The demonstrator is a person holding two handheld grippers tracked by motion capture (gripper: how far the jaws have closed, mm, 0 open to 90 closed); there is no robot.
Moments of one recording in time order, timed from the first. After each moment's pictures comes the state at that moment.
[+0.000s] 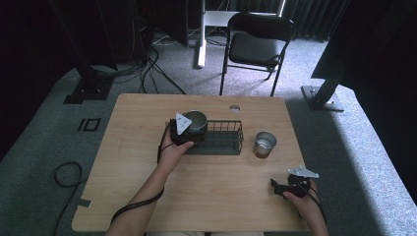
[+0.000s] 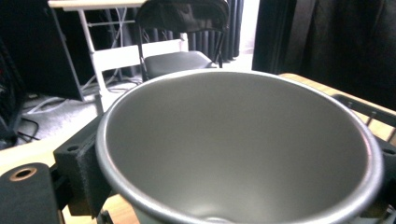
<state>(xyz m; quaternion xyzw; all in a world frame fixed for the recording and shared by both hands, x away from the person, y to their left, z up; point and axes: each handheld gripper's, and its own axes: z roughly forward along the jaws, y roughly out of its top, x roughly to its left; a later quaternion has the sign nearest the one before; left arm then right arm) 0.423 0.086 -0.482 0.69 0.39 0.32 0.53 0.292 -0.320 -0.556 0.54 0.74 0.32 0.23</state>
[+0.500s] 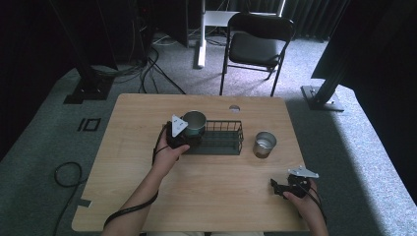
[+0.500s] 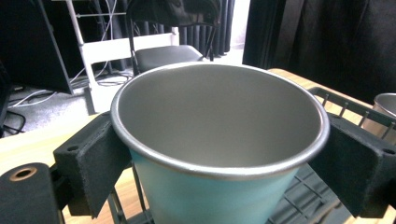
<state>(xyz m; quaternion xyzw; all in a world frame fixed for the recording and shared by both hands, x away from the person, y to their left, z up) 0.410 0.096 -0.477 0.70 0.39 0.30 0.52 0.292 -0.320 -0.556 0.54 0.74 0.32 0.23</state>
